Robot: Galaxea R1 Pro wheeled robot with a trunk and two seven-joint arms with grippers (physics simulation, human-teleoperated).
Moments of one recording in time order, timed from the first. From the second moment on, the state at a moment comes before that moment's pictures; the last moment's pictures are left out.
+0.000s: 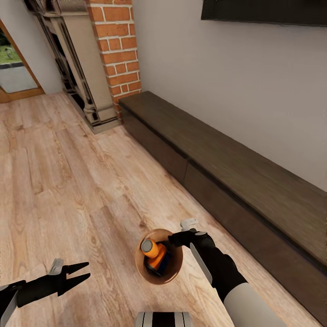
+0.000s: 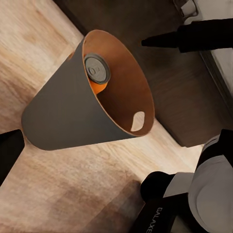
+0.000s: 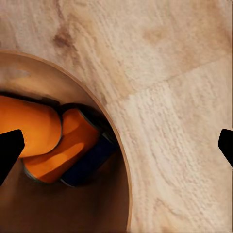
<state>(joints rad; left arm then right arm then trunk) -0.42 0.37 0.34 -0.63 0.07 0.12 -1.53 -0.62 0.11 0.32 -0.94 -0.10 0.62 0.00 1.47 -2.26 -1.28</state>
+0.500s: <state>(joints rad) -0.42 0.37 0.34 -0.63 0.07 0.12 -1.53 -0.62 0.11 0.32 -0.94 -0.10 0.62 0.00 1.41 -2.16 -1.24</state>
